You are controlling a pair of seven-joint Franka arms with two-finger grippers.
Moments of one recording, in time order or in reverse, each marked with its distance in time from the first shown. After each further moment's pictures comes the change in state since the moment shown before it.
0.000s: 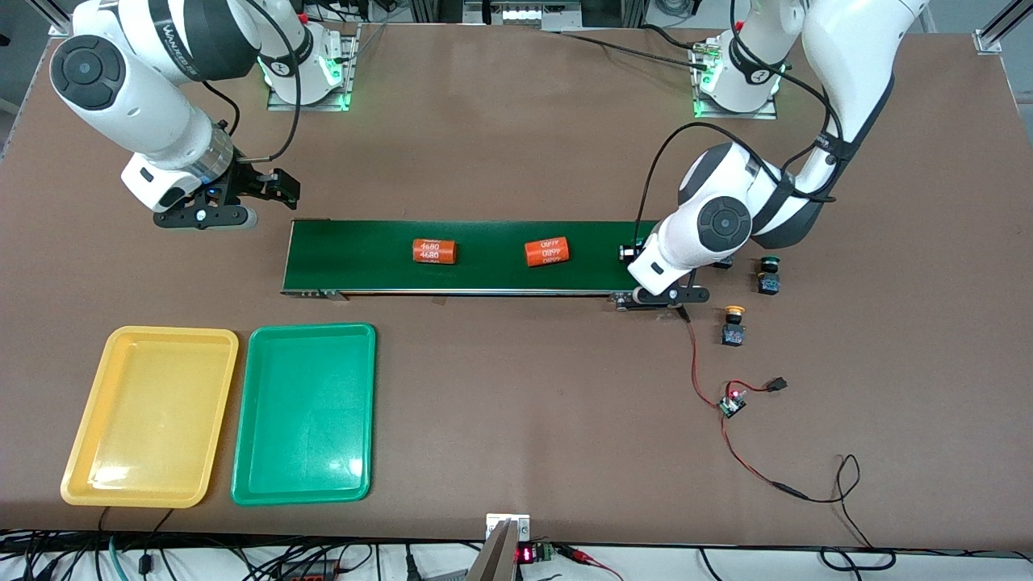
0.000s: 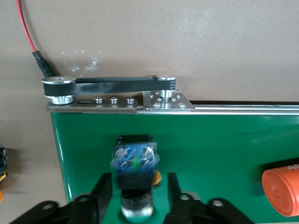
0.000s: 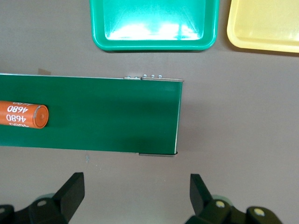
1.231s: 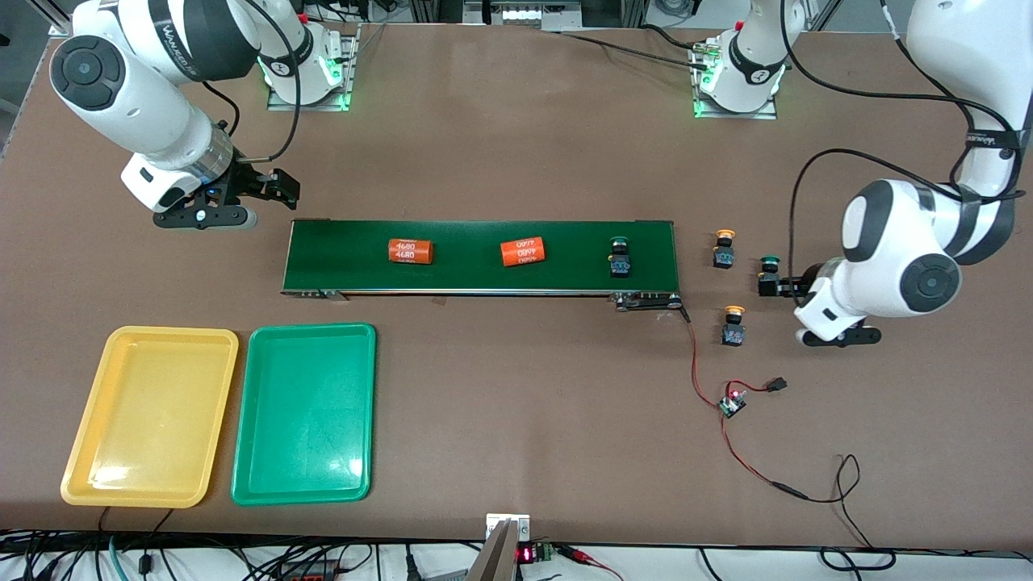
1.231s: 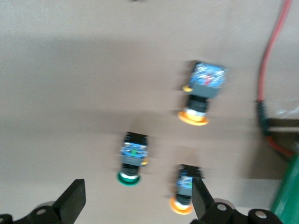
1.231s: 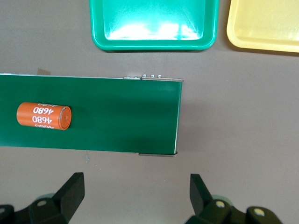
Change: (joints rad) left arm 0.066 -0.039 0.398 0.112 0.023 -0.228 0.459; right arm 0.000 0.000 -0.001 -0.001 0.000 0.000 0.000
